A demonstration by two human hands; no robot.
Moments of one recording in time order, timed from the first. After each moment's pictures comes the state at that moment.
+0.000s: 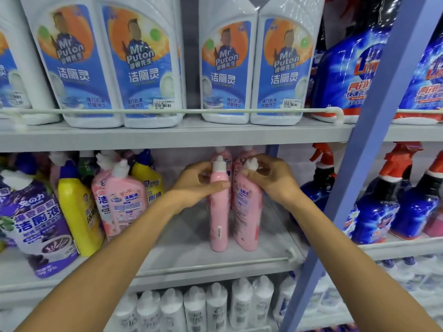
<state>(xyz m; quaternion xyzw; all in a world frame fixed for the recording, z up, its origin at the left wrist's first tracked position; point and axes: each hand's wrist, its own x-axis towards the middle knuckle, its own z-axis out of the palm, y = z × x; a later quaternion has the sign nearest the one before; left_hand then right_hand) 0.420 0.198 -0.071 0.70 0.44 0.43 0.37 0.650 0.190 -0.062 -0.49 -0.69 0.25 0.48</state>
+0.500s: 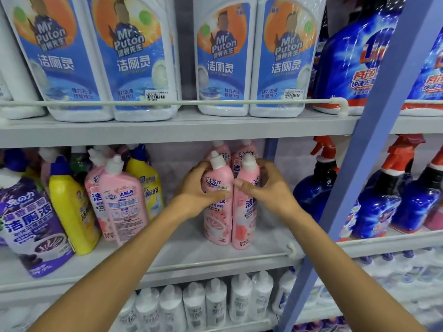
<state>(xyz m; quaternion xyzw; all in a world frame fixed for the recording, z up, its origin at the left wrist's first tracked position) 0.427 0.199 -0.100 0.71 0.46 0.44 0.31 0.649 0.178 -0.099 -0.50 -0.64 0.31 0.50</state>
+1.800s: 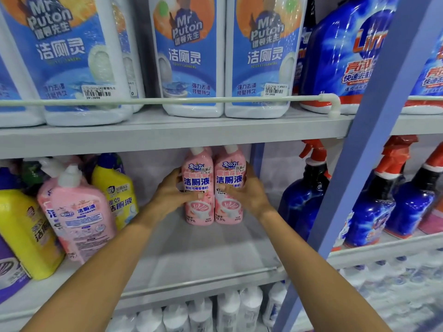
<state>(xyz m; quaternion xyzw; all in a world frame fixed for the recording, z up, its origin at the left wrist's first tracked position) 0.422 0.296 -0.151 0.62 0.50 0.44 0.41 0.660 0.274 -0.147 -0.54 -0.62 0.29 0.49</state>
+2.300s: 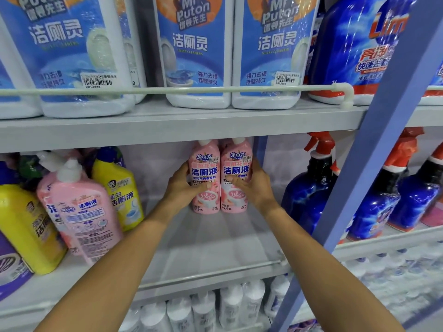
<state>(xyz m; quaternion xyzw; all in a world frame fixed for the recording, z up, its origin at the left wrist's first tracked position) 0.439 0.301 -0.162 0.64 0.50 0.46 0.37 0.662 0.280 -0.152 -0.56 -0.61 0.25 0.51</state>
